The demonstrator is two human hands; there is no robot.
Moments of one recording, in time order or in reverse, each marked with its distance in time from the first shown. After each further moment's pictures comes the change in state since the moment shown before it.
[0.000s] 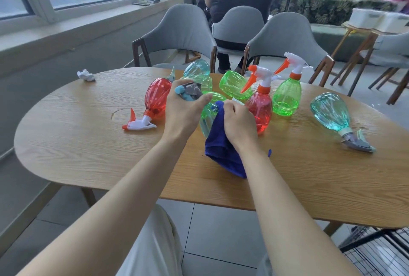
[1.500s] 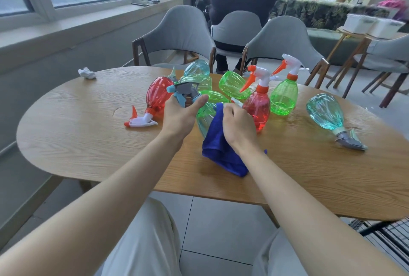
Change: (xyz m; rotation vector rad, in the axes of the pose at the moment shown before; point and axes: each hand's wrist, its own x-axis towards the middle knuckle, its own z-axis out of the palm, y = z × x) left_hand -0.002 -0.018 -0.007 -0.060 -0.044 -0.113; right_hand -0.012 0.003 0.000 -0.074 -0.019 -0.021
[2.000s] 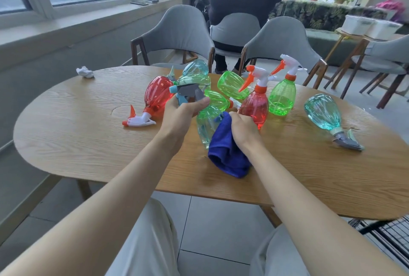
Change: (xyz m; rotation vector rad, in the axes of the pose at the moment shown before) left_hand -0.013 0.010 -0.004 -0.204 -0.139 -0.075; right_hand -0.006 0.006 -0.017 0.106 -0.103 0.190
